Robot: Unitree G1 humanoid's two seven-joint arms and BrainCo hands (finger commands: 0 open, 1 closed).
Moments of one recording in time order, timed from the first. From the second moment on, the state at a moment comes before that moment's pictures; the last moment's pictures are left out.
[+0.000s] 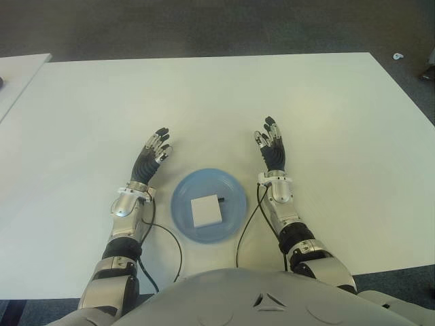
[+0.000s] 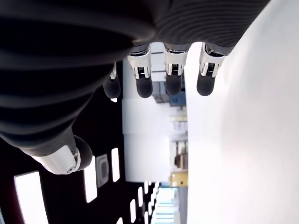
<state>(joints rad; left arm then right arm) -0.08 0.20 0.15 0.72 -0.14 -0.69 -0.39 -0.23 0.07 0.07 0.78 -0.05 -0.62 -0.24</state>
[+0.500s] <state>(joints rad) -0.09 0.20 0.14 0.74 -0.13 -0.72 -0.37 -0.20 0.06 0.08 0.74 -0.05 -0.59 -0.21</state>
